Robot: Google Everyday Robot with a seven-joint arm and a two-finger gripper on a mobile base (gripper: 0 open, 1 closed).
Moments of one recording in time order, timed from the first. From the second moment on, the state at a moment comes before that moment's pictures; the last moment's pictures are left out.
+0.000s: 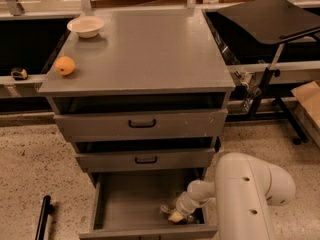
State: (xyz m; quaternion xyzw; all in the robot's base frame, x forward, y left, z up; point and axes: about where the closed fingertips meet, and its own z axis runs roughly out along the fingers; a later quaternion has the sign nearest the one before) arm 0.526 -0.070 0.130 -0.56 0.79 0.17 0.15
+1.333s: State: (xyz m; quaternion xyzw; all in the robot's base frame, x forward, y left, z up) arm 0.443 -0.090 0.382 -0.66 0.69 0.20 0.21
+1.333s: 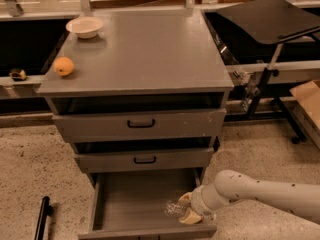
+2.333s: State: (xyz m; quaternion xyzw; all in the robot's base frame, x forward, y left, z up) arm 0.426 -0.082 0.526 -0.76 0.61 0.10 0.19
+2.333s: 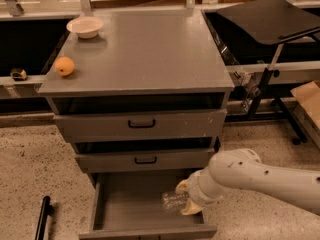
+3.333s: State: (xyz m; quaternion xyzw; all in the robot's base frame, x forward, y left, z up) arm 0.418 -0.034 0.766 -0.80 0.58 0.03 0.15
